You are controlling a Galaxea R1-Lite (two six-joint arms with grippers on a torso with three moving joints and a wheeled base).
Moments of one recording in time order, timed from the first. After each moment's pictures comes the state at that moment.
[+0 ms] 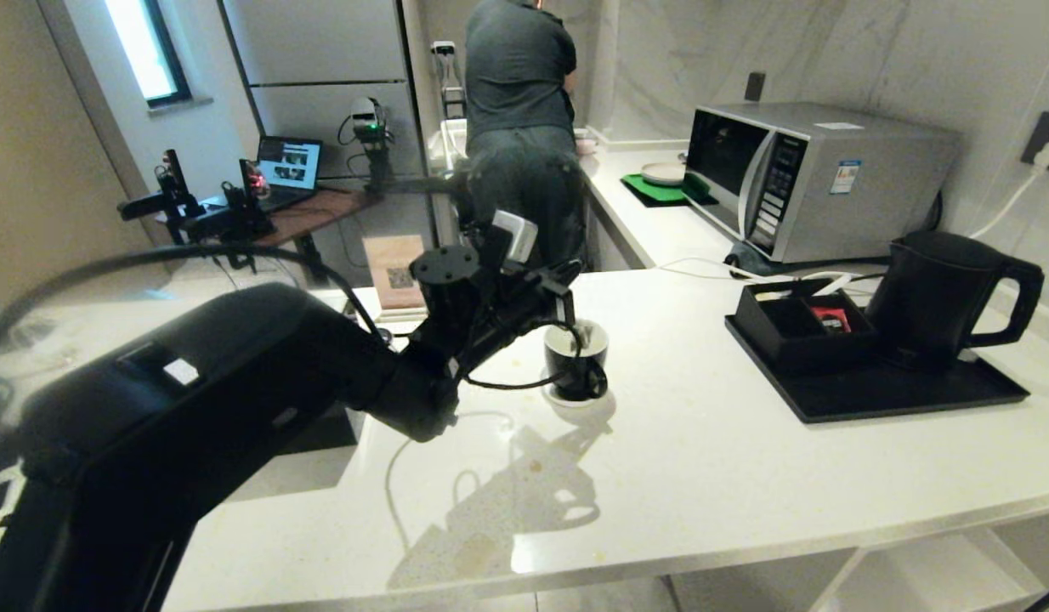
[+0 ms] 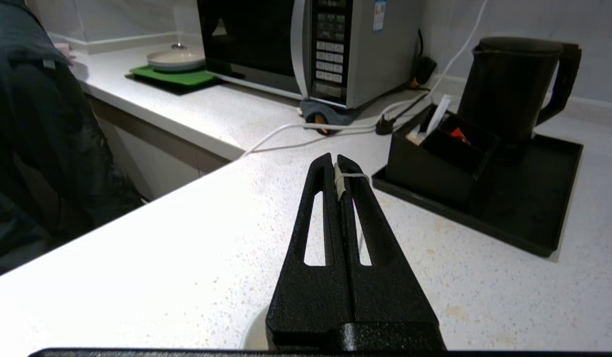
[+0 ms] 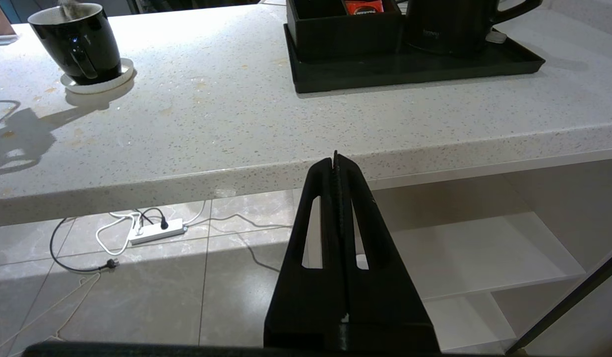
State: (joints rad) left arm -0.55 2.34 -1.35 -1.20 -0.24 -0.08; right arm 0.00 0.00 0.00 0.00 -0.04 0.03
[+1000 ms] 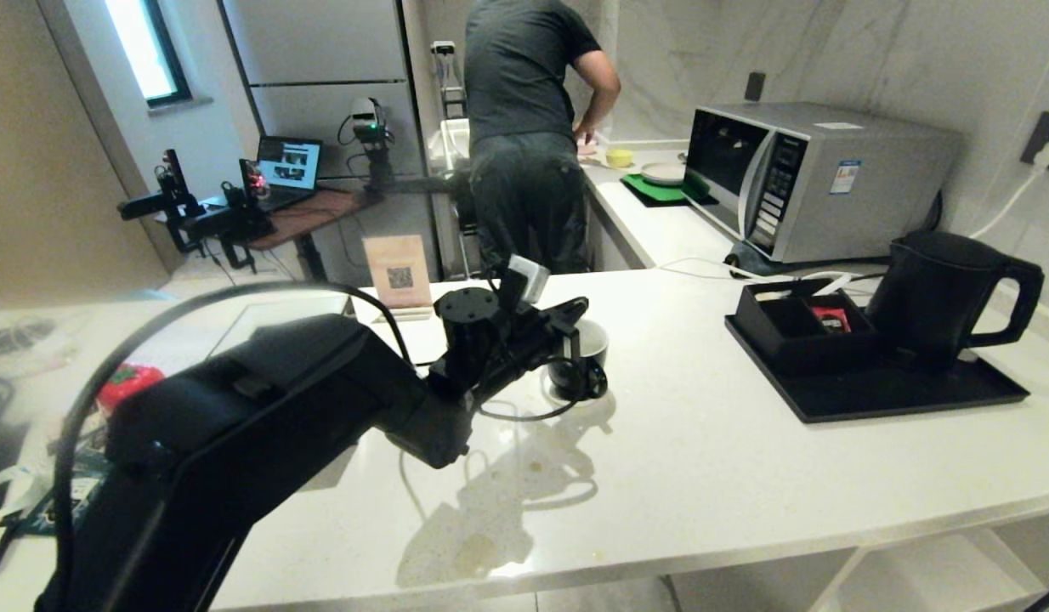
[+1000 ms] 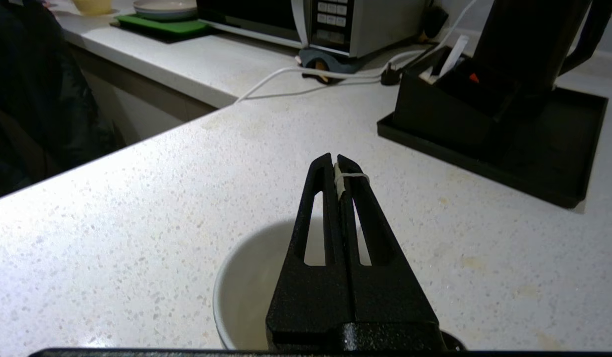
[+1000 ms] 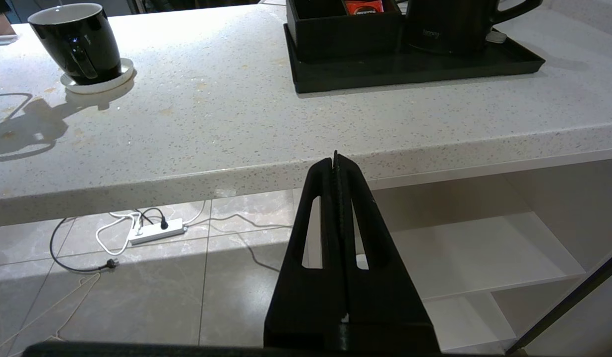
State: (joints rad) left arm -0.55 2.45 -1.34 -1.23 -0.23 -0.08; right arm 0.00 0.00 0.00 0.00 -0.04 0.03
